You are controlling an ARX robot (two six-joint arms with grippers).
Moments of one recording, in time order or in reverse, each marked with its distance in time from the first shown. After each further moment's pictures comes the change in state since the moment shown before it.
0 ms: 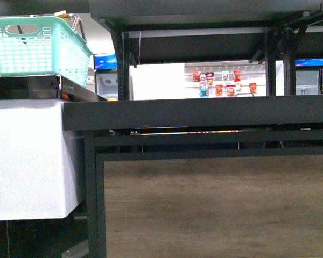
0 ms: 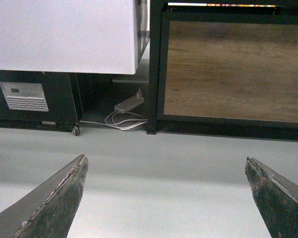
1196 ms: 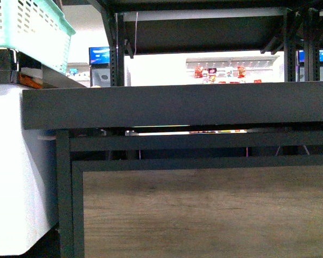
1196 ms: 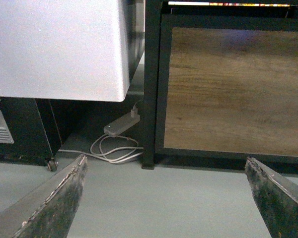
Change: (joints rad) left arm 0.000 0.000 0.000 0.000 0.000 0.000; right arm 0.000 0.000 0.000 0.000 0.001 0.000
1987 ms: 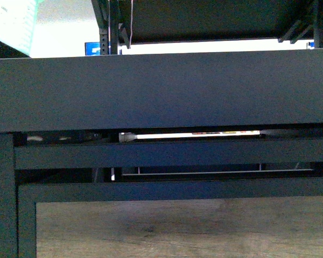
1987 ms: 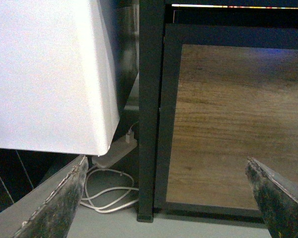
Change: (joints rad) left arm 0.000 0.000 0.000 0.000 0.000 0.000; right arm 0.000 0.000 0.000 0.000 -0.001 0.000
